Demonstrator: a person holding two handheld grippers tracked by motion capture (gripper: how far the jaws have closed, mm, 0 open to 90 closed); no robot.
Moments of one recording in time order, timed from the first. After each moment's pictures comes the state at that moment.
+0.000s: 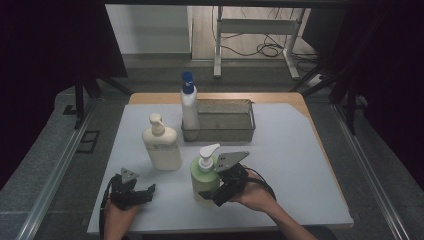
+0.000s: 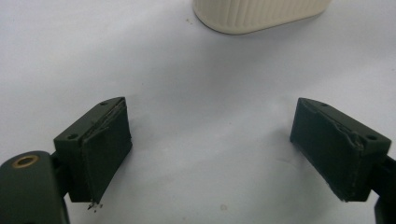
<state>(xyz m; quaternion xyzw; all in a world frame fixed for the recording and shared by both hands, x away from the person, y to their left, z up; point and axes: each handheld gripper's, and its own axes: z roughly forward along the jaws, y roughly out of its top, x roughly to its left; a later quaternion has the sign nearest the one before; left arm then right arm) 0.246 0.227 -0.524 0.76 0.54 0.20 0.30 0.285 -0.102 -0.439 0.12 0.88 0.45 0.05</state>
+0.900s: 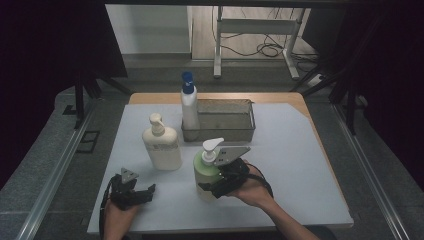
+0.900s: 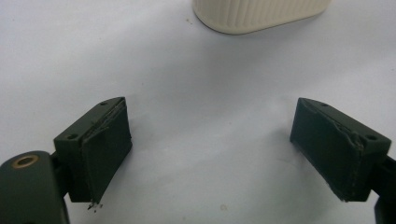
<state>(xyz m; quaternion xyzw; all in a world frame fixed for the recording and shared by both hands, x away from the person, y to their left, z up) 0.246 0.228 -0.524 0.76 0.54 0.20 0.30 0.292 -0.104 -0.425 0.15 0.88 0.44 0.08</state>
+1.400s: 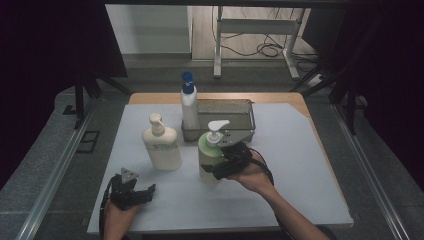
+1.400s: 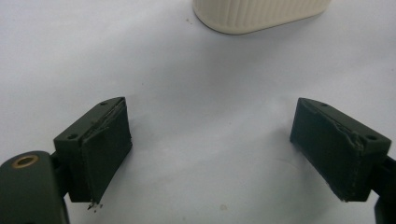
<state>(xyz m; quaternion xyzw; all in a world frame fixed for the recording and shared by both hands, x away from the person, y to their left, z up) 0.246 0.228 -0.524 0.76 0.54 0.20 0.30 0.324 -0.109 -0.407 0.20 0.87 0.45 0.11</state>
